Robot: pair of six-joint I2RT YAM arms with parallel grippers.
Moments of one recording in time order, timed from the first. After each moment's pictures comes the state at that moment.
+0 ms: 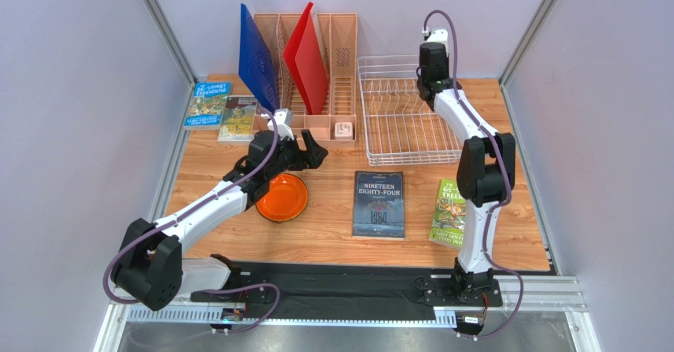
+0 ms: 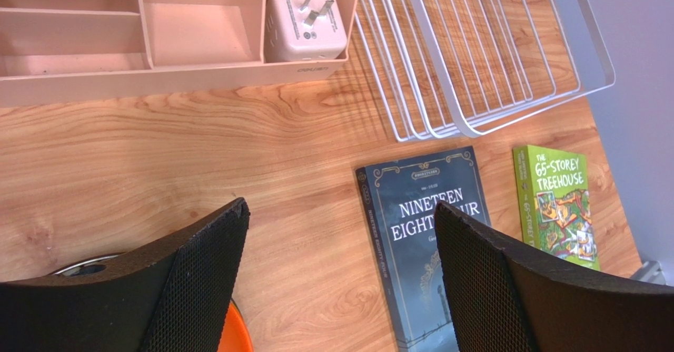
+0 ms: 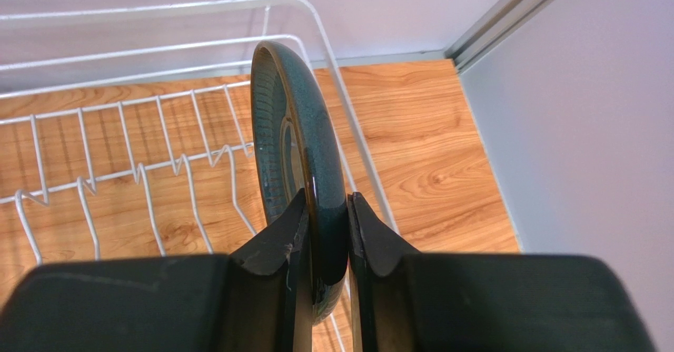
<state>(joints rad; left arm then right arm) -0.51 1.25 0.73 0.15 0.07 -0.53 0.18 2.10 1.84 -0.16 0.57 -0.09</state>
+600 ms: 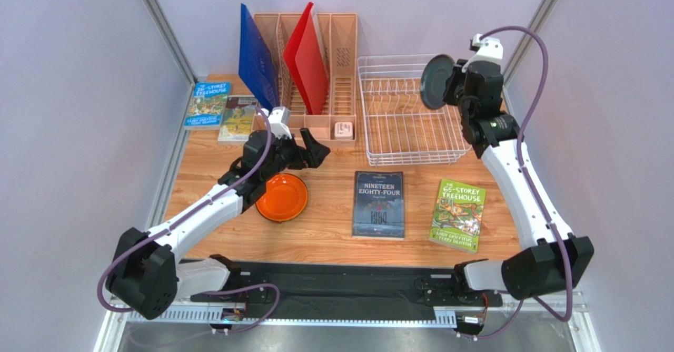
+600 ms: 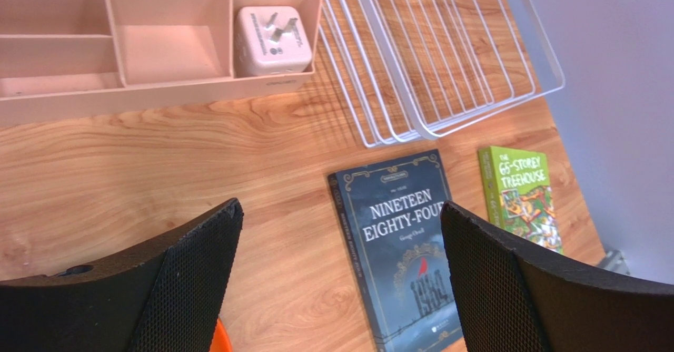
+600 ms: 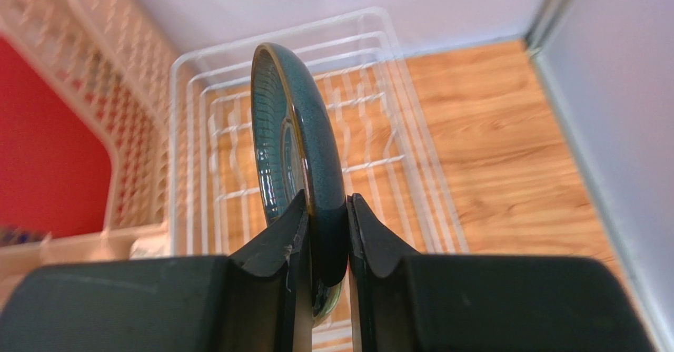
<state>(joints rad) -0.51 1.19 0.73 0.15 0.10 -0.54 0.19 1.38 1.44 -0.31 0.32 0.19</state>
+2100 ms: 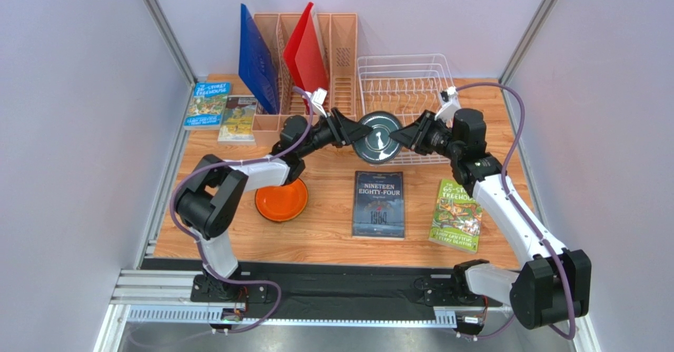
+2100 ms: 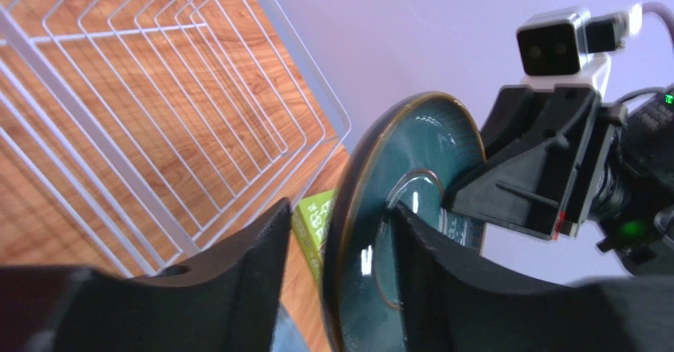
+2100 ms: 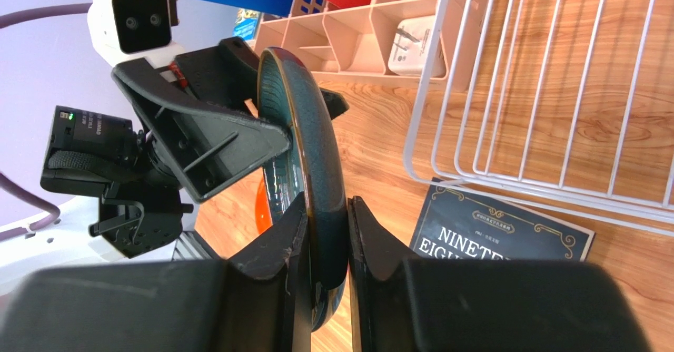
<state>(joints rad) -0.57 1.79 0.96 0.90 0.45 -0.95 0.23 1.17 0.90 -0.05 -0.48 0.68</state>
